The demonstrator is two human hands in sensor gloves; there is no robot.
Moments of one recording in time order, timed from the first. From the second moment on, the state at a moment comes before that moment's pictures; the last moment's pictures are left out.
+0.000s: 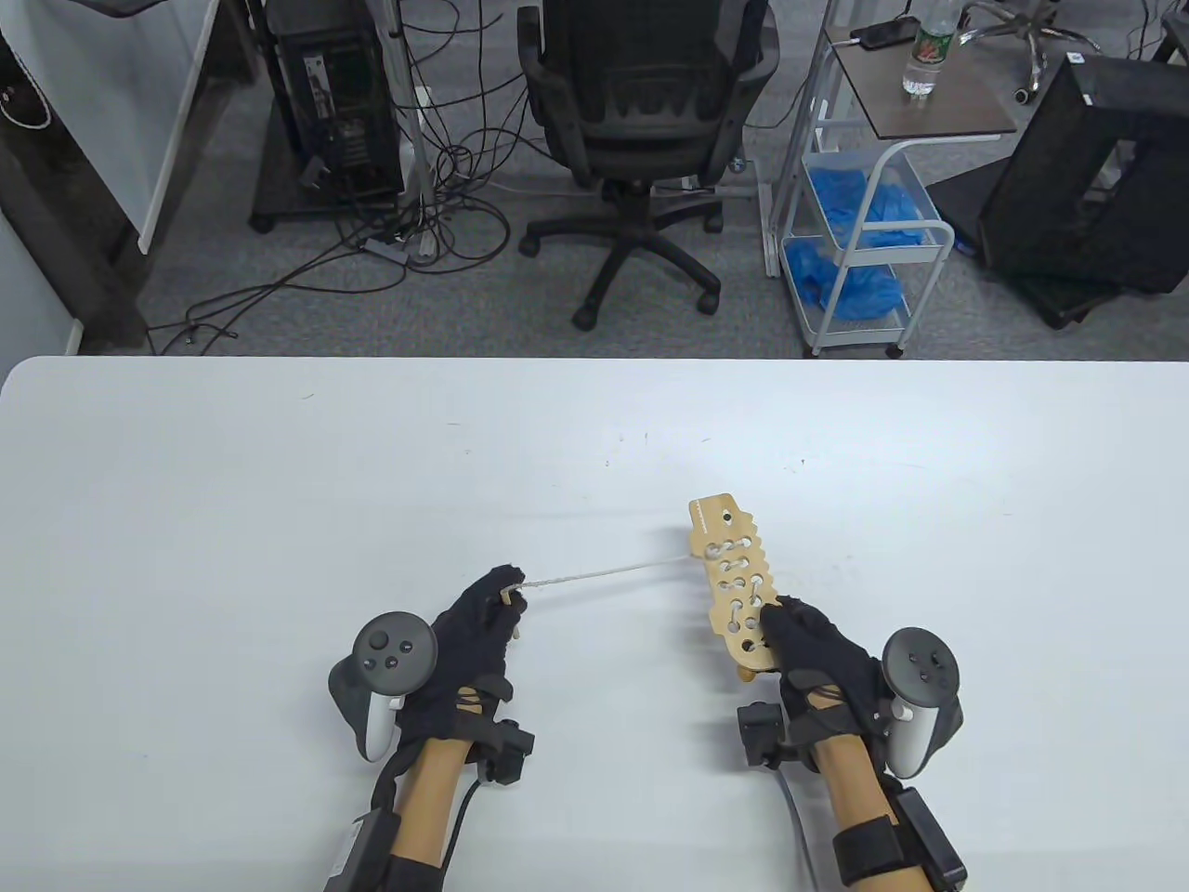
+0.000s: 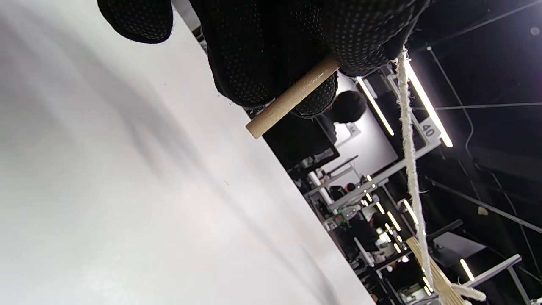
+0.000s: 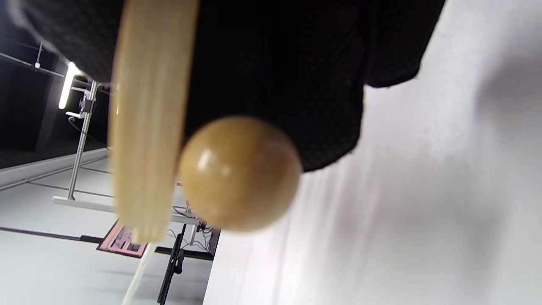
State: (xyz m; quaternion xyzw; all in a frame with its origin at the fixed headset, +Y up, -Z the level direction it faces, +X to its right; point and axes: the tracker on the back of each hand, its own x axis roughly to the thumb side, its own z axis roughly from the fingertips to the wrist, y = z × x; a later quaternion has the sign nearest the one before) left_hand -0.193 -0.748 -0.281 0.03 0.03 0.45 0.89; right_hand 0.224 -0.777 -0.270 -0.19 -0.04 0.75 0.63
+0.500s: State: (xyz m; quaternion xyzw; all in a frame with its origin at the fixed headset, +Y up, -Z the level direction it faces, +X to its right) left_hand -0.211 -0.749 -0.279 0.06 0.08 0.46 0.88; right_hand 0.239 -0.780 -0.268 -0.24 -0.05 0.73 0.64
